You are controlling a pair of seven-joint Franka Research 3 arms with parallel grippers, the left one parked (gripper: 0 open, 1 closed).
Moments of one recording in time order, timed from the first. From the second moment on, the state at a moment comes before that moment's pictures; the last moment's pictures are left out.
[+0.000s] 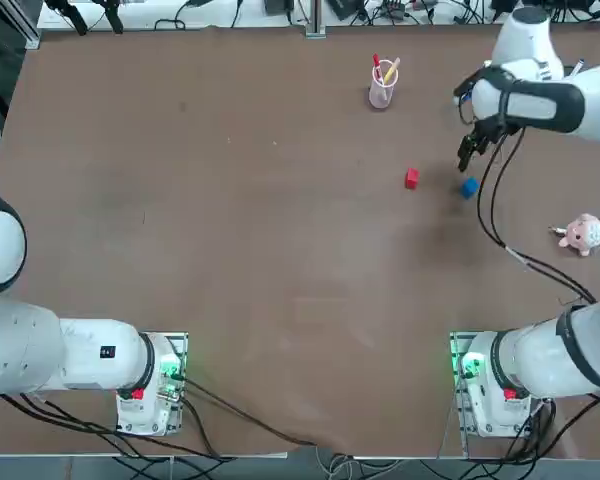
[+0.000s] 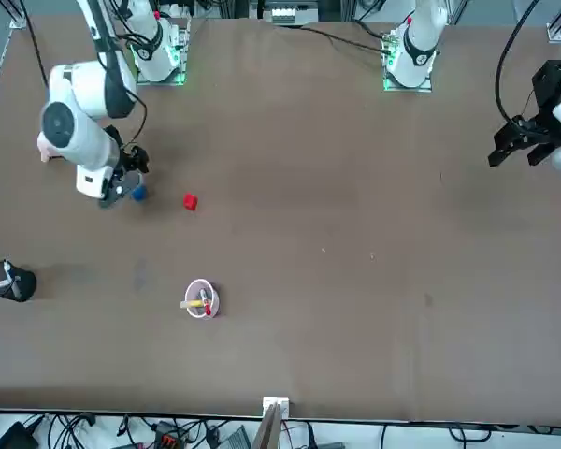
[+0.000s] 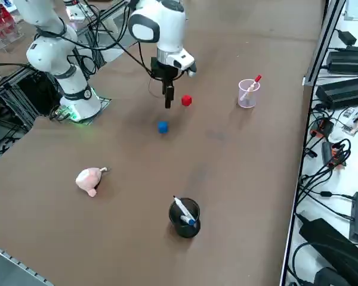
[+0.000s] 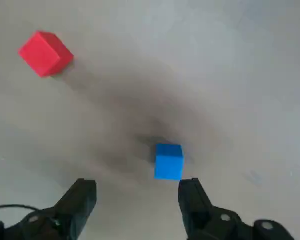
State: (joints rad) arm 0.24 0.09 -0.12 -2.32 -0.10 2.21 -0.44
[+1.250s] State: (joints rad) arm 0.16 0.30 -0.14 -2.32 -0.19 2.36 -0.45
